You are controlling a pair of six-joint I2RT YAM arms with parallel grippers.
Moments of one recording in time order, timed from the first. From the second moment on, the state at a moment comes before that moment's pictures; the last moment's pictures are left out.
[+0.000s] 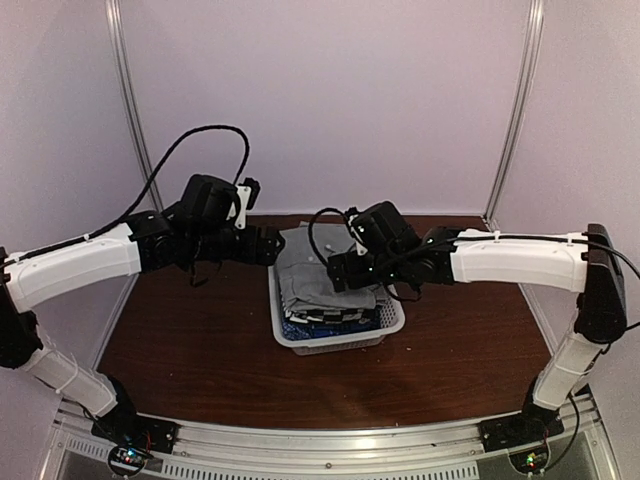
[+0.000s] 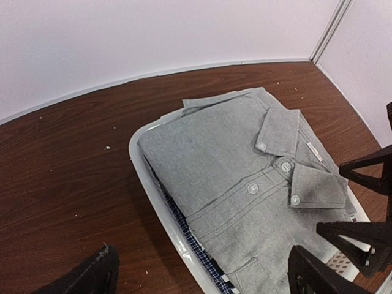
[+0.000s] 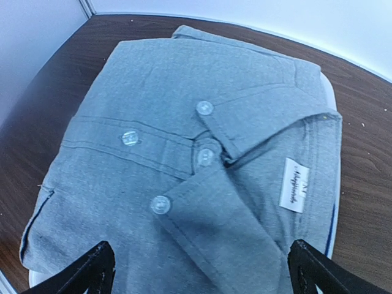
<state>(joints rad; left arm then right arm) -0.80 1.40 1.19 -0.38 -0.24 -0.35 0.92 1.67 1.30 -0.35 0.31 0.42</state>
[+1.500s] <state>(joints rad) -0.74 1.38 1.17 -0.36 -0.06 -0.37 0.90 1.75 1.51 -0.37 0.39 0.42</state>
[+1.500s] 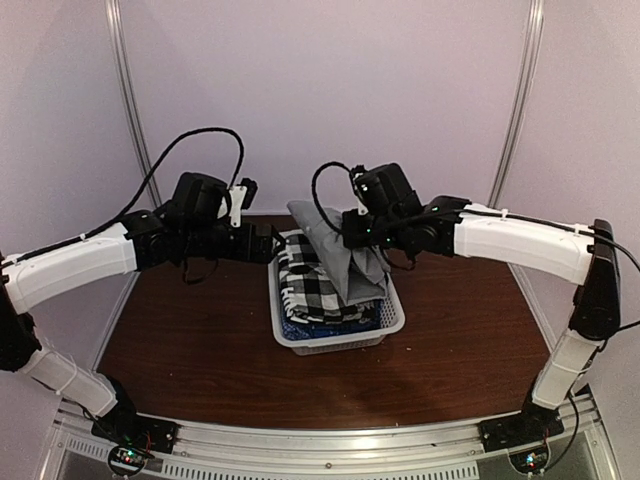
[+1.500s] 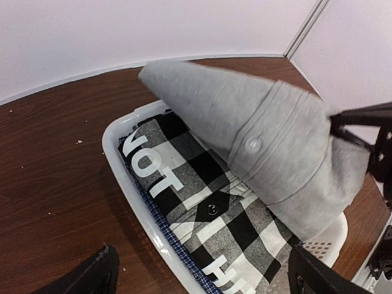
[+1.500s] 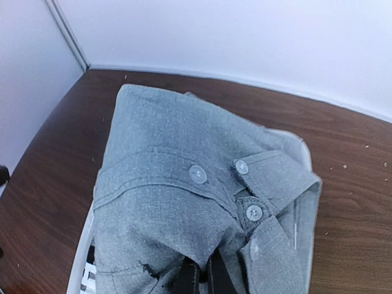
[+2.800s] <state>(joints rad) -1.23 2.33 2.06 -0.32 0.21 -0.43 0.61 1.05 1.22 -0.64 0.80 0.42</state>
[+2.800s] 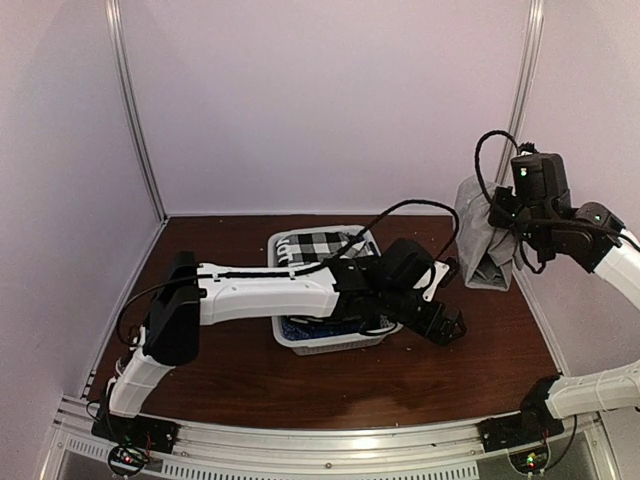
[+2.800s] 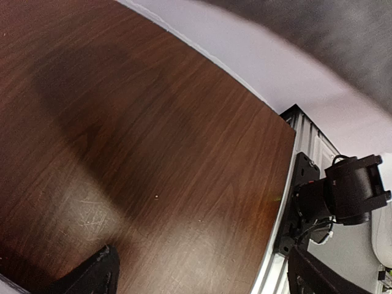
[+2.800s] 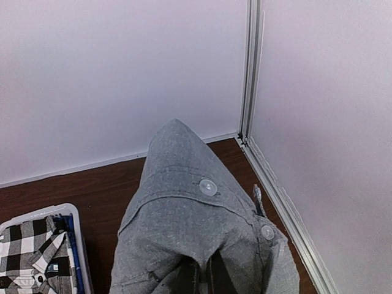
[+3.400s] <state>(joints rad) -1.16 2.35 2.02 -0.27 0.06 -0.55 0.61 1.03 1.22 -0.68 0.83 0.45</state>
